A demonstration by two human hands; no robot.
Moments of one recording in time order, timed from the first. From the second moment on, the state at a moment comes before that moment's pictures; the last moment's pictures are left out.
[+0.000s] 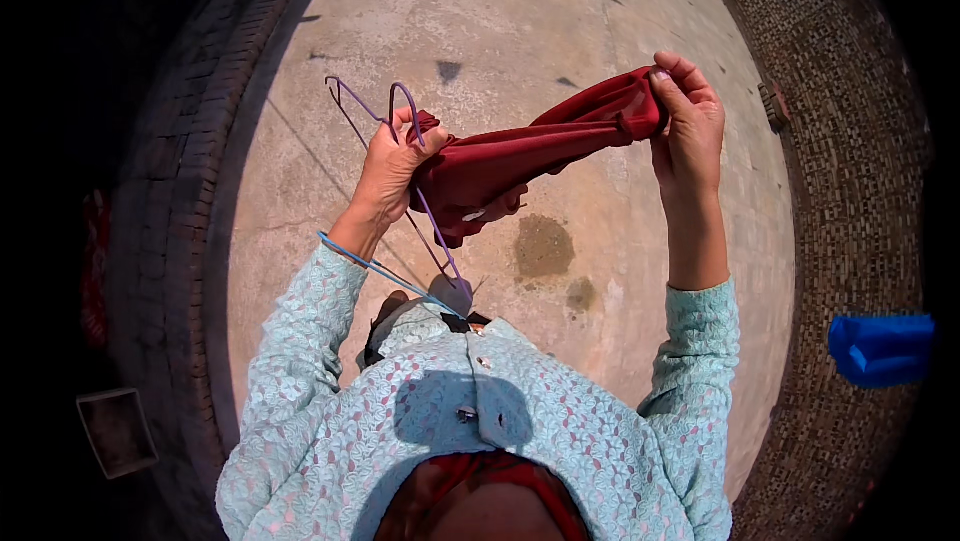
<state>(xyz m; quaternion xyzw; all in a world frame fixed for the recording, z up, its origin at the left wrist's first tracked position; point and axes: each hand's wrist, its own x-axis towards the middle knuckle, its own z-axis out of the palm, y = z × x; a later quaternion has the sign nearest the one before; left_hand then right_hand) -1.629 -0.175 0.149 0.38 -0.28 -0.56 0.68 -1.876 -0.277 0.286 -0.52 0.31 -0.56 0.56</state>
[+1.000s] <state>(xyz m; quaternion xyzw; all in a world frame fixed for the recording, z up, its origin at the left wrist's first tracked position) -1.635 -0.185 0.118 0.41 -0.45 -0.48 0.63 -1.874 -0.284 0.367 -0.59 -0.06 -0.45 0.66</state>
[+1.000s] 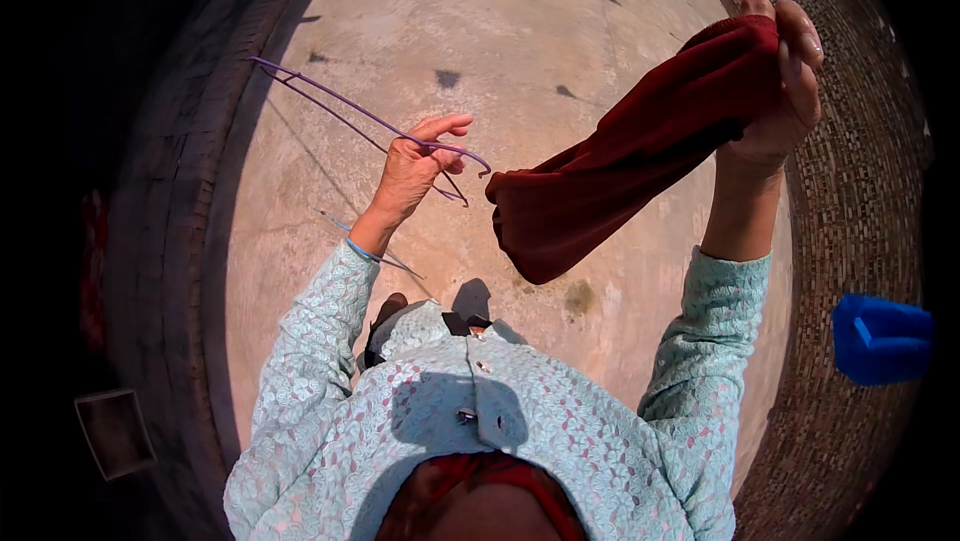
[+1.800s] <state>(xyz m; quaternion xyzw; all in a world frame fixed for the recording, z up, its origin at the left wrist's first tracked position) -1.669 -0.180 0.103 0.34 -0.61 -0.57 0.45 -1.940 -0.304 0.361 -0.69 -0.03 -0.63 0.35</state>
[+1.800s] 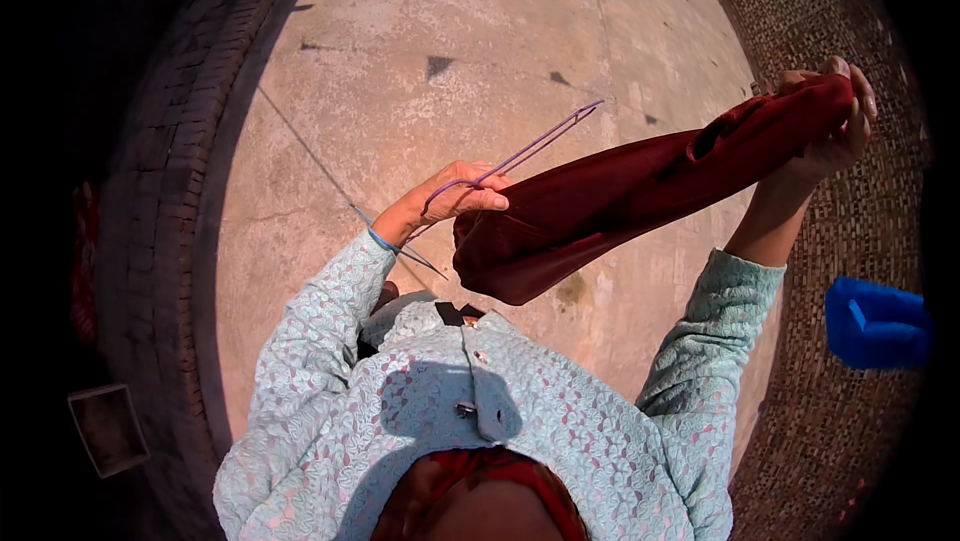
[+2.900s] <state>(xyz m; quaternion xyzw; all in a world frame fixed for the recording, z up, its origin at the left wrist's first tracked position) -1.644 -0.191 0.204 0.18 -0.28 -0.70 0.63 -1.931 -0.271 0.150 -0.57 0.47 -0.53 0.42</state>
